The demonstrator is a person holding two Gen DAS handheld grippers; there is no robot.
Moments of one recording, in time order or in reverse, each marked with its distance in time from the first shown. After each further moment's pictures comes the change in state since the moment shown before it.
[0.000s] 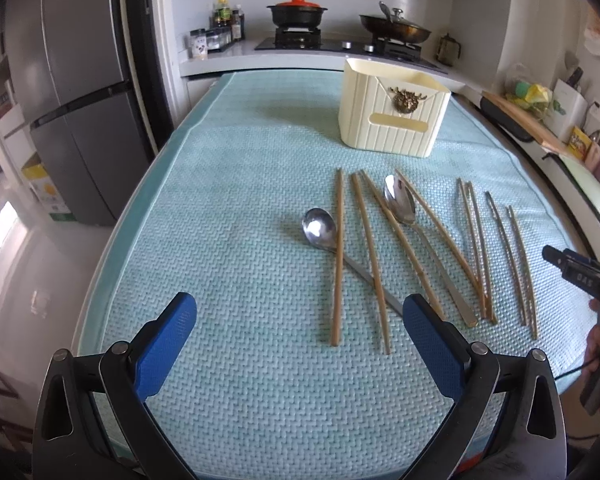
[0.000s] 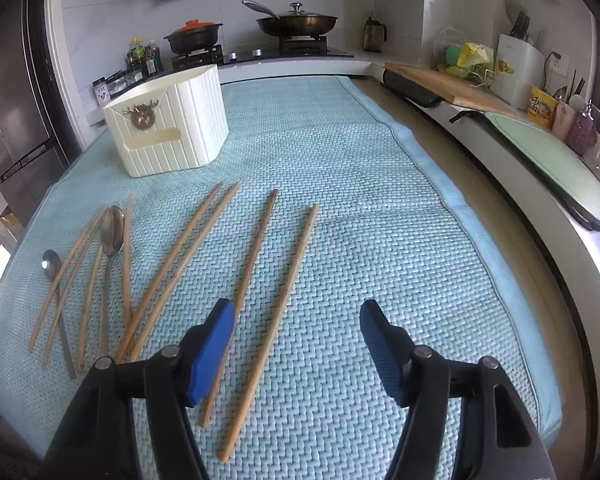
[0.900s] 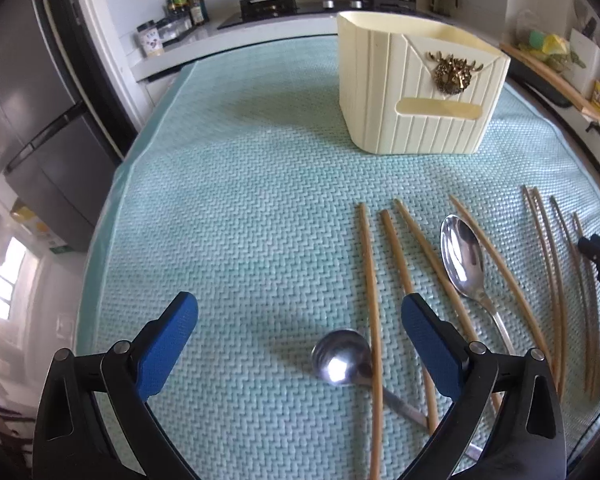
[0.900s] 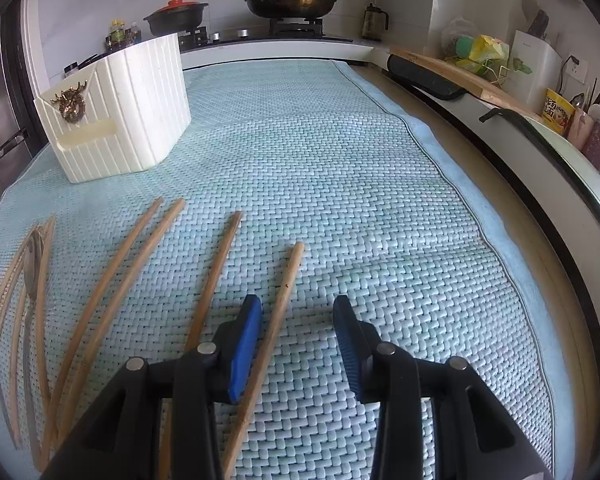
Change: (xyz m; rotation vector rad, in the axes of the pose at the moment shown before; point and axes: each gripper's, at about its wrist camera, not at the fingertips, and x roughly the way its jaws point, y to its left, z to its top) left arm 0.135 -0.020 0.092 0.157 0.132 0.032; right arm 0.087 -0.002 0.041 -0.026 0.022 -0.057
